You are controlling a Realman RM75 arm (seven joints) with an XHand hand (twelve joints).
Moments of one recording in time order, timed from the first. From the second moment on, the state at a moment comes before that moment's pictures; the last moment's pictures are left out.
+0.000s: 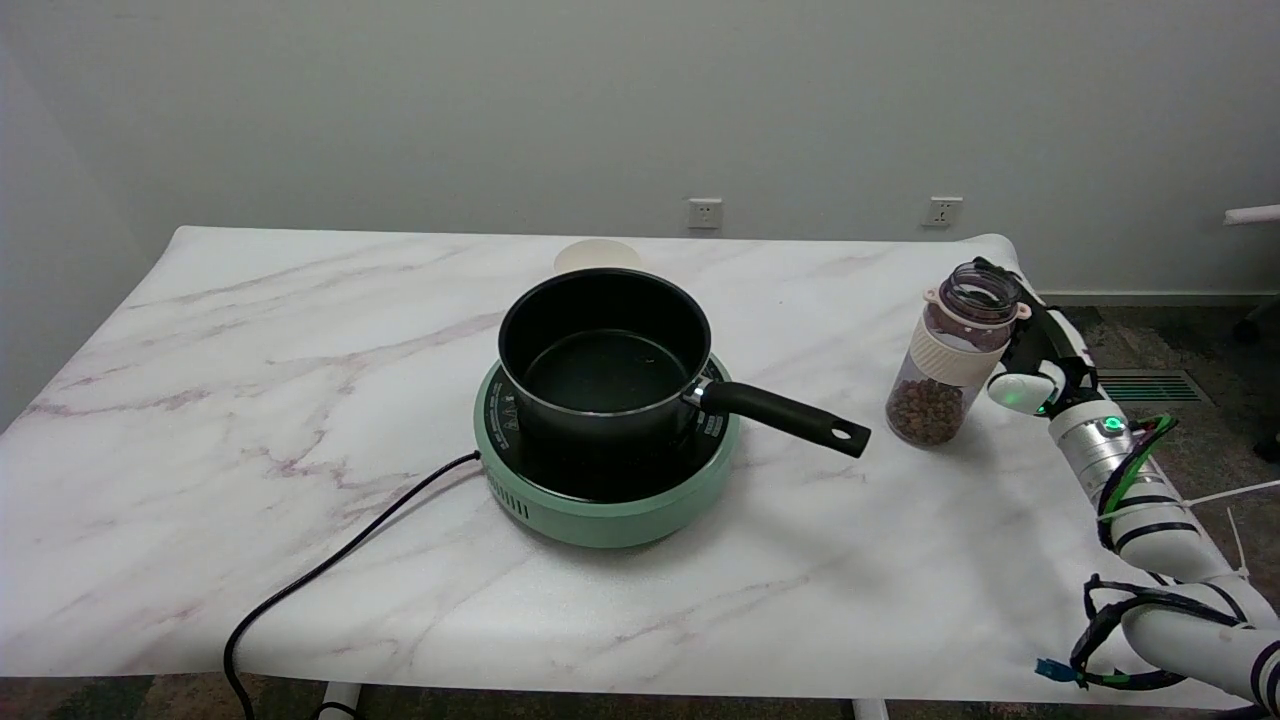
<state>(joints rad) -0.10 -0.88 -1.68 0.85 0.71 0.80 1.72</state>
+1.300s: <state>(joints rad) -0.09 -0.91 -1.70 0.90 0.65 0.79 1.72</state>
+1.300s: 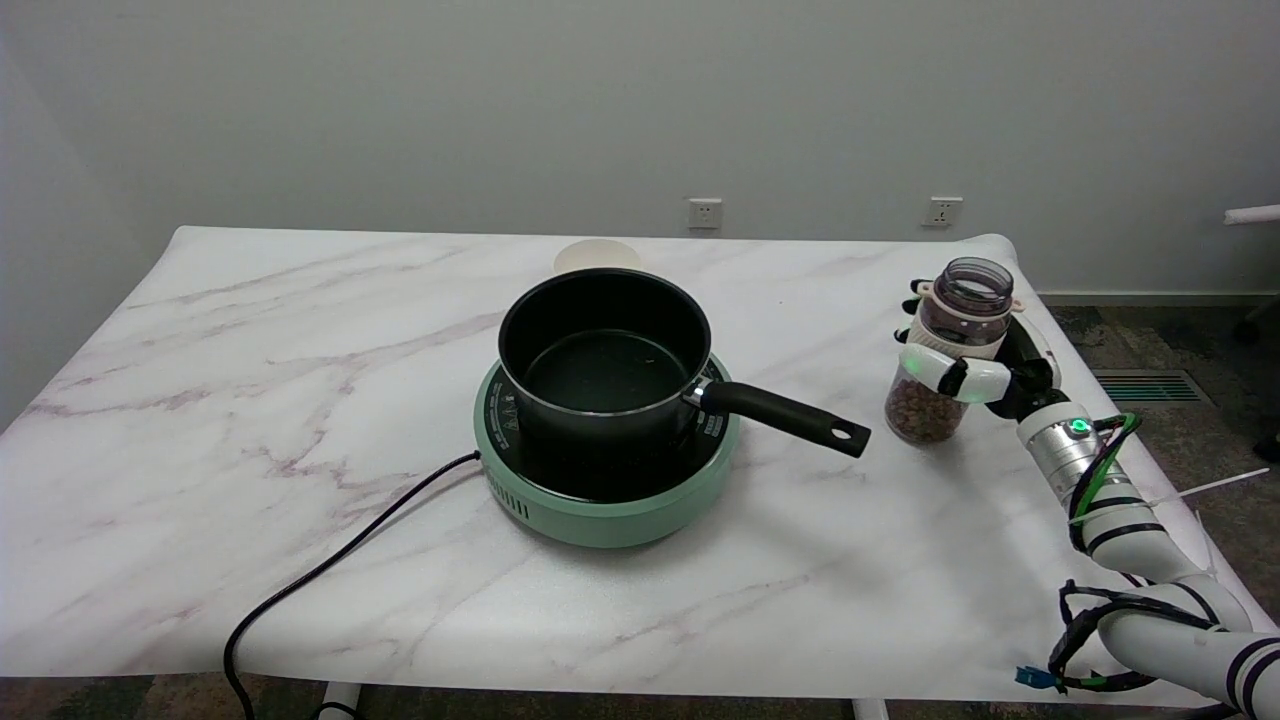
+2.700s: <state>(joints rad) -0.09 -0.91 -1.66 0.87 0.64 0.83 1.72</state>
